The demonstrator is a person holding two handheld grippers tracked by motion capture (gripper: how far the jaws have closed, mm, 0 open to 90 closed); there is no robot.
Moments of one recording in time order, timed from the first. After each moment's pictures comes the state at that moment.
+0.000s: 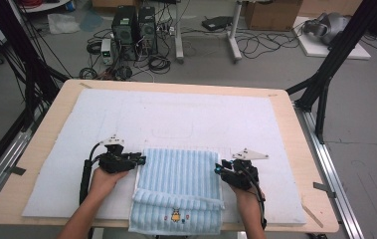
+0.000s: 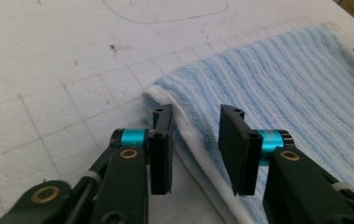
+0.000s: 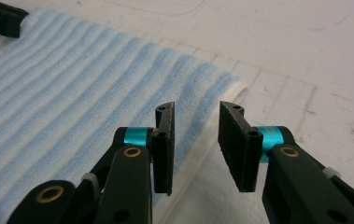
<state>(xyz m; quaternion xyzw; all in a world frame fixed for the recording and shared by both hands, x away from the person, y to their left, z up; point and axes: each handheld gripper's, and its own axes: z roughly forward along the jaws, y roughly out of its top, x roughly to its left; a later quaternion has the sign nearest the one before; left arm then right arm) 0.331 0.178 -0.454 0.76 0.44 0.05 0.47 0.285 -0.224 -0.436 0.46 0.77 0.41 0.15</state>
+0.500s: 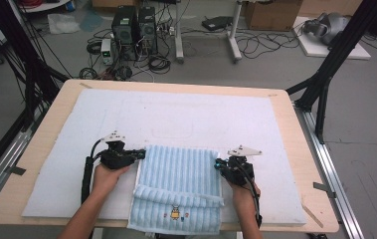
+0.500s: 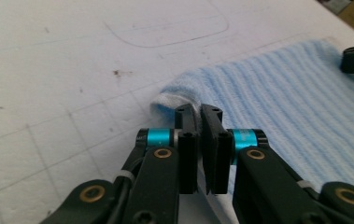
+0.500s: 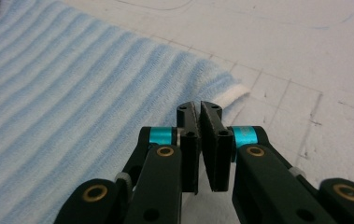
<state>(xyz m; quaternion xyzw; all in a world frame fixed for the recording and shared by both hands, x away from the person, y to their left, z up) 0.338 0.175 -0.449 0.75 0.45 0.07 0.48 0.298 -0.215 -0.442 0.47 0.77 0.40 0.17</state>
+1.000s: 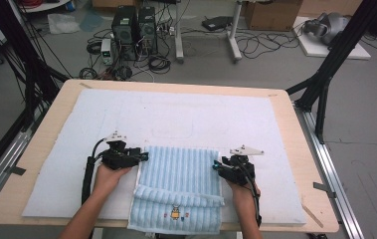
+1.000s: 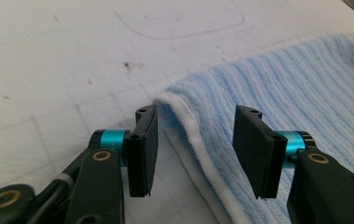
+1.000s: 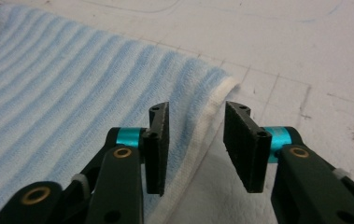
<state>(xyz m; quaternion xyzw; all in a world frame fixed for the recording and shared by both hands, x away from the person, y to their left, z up) 0.340 0.170 -0.454 0.75 0.46 0.08 0.47 0.300 -0.219 -0.444 0.49 0.76 0.40 0.16</state>
